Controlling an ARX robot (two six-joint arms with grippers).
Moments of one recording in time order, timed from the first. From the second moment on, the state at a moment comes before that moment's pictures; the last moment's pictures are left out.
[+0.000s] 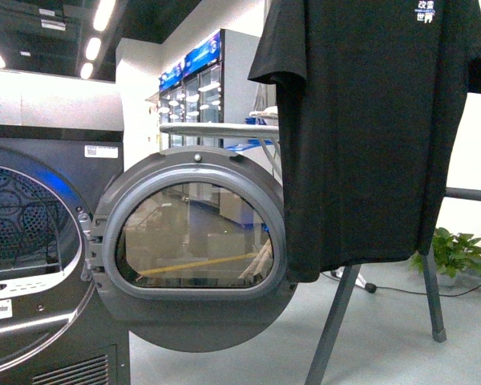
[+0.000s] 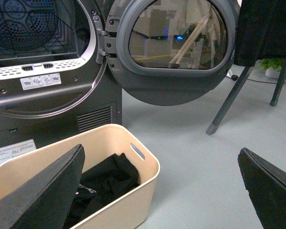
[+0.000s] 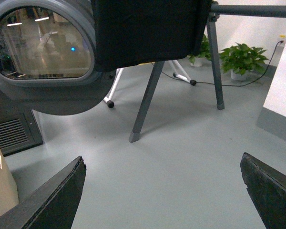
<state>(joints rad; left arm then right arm) 0.00 0.00 0.02 0.00 0.00 -0.01 0.00 0.00 0.01 0.00 0.00 0.00</state>
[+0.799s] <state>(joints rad) 0.00 0.00 0.02 0.00 0.00 -0.01 0.00 0.00 0.01 0.00 0.00 0.00</state>
